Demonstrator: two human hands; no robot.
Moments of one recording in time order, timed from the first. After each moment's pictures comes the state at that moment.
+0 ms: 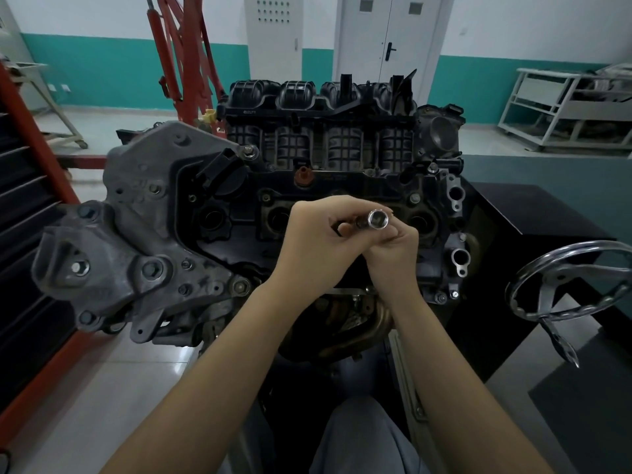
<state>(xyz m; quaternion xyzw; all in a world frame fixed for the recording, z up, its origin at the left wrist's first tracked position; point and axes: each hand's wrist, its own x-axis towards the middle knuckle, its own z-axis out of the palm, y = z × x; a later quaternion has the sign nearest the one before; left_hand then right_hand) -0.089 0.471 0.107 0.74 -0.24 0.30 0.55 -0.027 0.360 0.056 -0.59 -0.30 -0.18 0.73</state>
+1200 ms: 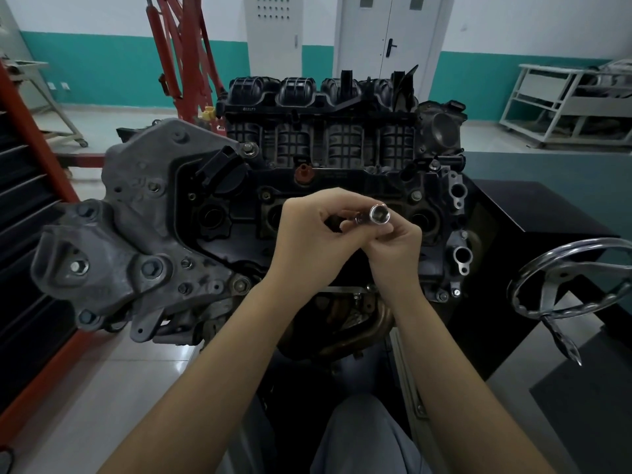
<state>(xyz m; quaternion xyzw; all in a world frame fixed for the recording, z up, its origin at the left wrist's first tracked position) -0.090 0.473 0.108 0.73 -0.23 0.30 0.57 -0.021 0.361 0.051 -0.57 -0.29 -0.18 0.74</state>
